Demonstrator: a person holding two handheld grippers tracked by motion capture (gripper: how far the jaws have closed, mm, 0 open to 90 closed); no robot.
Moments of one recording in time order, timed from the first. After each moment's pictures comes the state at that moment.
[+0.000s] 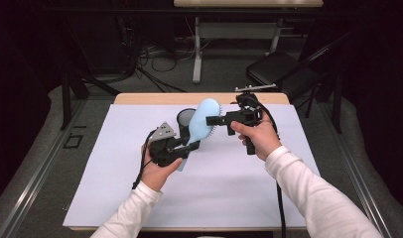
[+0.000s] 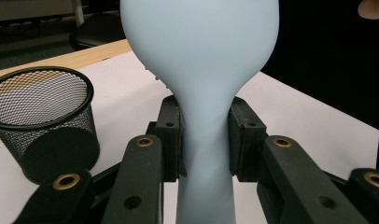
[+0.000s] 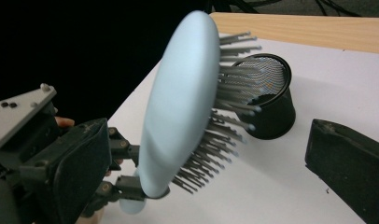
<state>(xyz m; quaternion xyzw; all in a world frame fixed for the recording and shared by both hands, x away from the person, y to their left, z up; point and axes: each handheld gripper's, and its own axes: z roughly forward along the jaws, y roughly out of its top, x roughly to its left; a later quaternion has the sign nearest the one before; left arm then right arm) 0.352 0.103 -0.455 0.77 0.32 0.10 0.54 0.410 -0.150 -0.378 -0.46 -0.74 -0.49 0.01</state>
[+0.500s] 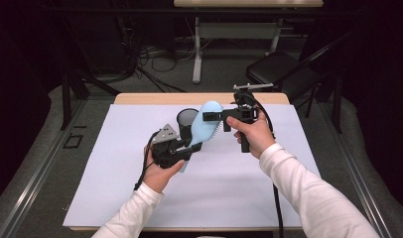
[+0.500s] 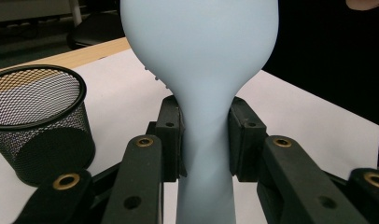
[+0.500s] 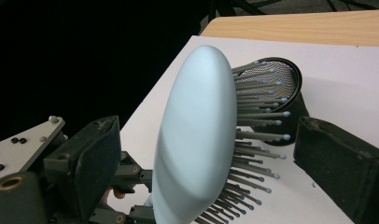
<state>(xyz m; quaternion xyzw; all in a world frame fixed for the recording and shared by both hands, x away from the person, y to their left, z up) 0.351 0.099 -0.458 0.78 0.31 0.10 0.54 0.418 -0.145 -0.381 -0.48 -0.71 -0.51 0.04</state>
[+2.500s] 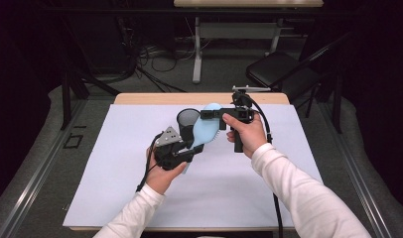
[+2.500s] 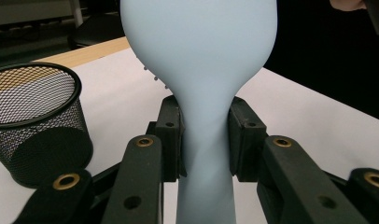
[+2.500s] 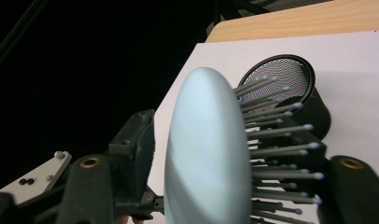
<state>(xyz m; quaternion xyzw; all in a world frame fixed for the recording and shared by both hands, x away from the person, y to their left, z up) 0.349 0.094 -0.466 0.78 0.31 0.11 0.54 0.427 -0.139 -0.396 -0.52 -0.67 -0.53 0.08</state>
